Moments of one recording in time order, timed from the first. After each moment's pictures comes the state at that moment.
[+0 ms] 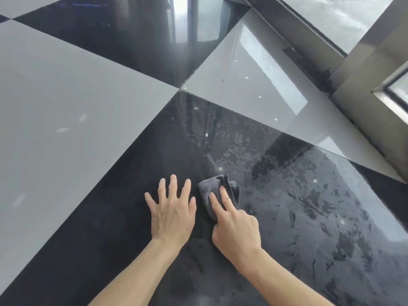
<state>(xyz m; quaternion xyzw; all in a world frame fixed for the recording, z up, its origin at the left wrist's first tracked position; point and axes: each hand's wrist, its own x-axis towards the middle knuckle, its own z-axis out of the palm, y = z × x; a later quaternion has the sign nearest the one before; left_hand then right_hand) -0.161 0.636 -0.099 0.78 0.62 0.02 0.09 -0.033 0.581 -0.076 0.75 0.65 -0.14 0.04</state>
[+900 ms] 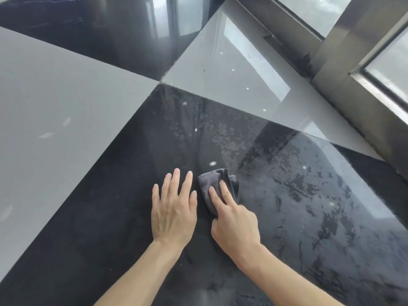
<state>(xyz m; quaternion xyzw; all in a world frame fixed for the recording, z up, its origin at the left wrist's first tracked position) -0.136 0.617 -0.096 0.80 0.58 0.14 0.11 -0.015 0.562 -0.084 0.78 0.61 -0.17 0.02</state>
